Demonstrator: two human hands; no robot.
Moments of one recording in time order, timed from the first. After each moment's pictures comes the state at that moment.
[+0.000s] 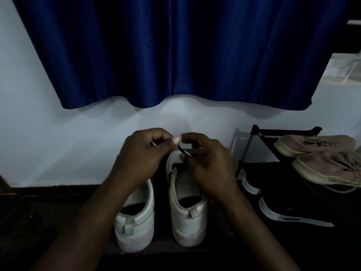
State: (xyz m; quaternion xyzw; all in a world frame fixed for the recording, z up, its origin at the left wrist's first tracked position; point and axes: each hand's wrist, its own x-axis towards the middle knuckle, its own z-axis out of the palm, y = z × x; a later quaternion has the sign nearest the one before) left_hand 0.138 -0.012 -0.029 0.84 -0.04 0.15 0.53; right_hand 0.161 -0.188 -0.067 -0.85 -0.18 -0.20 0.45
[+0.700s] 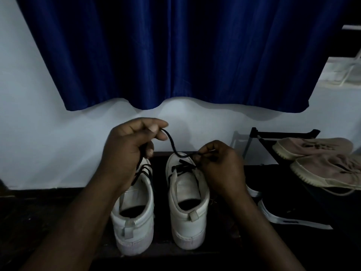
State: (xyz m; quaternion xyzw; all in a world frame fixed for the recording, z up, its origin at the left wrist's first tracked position) left_hand 0.133 -0.001 -0.014 0.67 -0.05 0.15 0.73; right_hand 0.172 -0.204 -0.071 -0.83 -0.02 -0.14 0.53
